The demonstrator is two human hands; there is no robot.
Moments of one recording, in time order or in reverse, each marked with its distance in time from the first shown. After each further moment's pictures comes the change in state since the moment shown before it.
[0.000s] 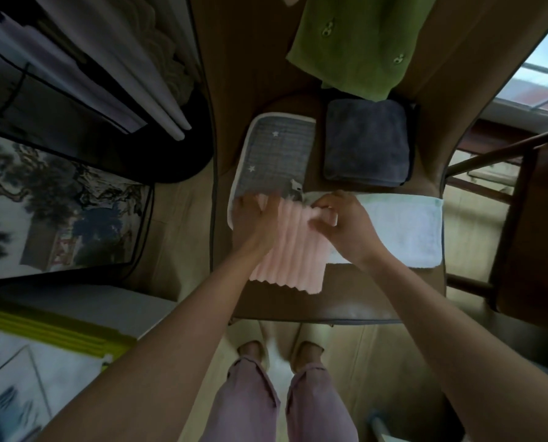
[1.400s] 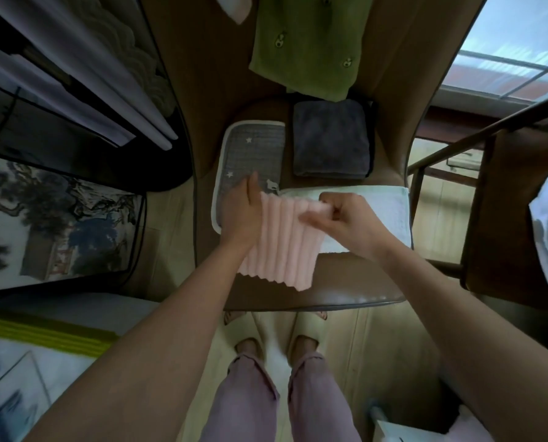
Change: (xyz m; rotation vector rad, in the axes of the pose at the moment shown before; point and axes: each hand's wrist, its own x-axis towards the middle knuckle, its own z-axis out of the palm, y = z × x) left_hand -0.022 0.032 0.015 0.101 0.183 0.334; right_hand -0.037 0.012 -0.060 0.284 -0.134 -0.047
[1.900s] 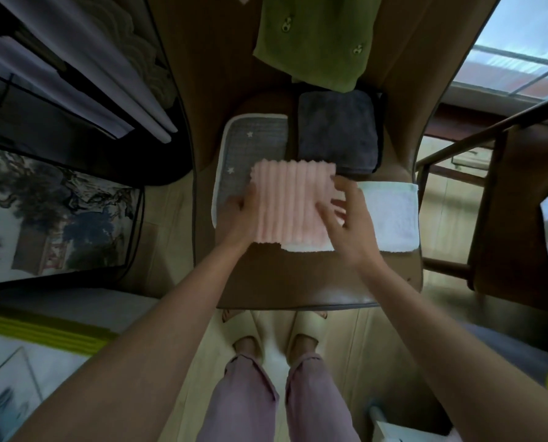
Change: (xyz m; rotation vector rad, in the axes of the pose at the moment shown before) left_hand 0.001 -0.029 0.003 -0.063 -0.190 -0.410; right_hand 0.004 0.034 0.045 0.148 0.357 0.088
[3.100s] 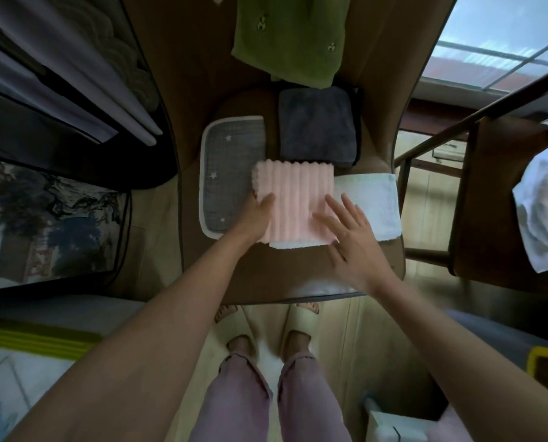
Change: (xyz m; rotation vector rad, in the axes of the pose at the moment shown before) left_hand -0.021 0.020 0.027 -0.022 -0.263 0.034; right_hand -0.041 0.028 -0.036 -0.598 -0.202 -0.270
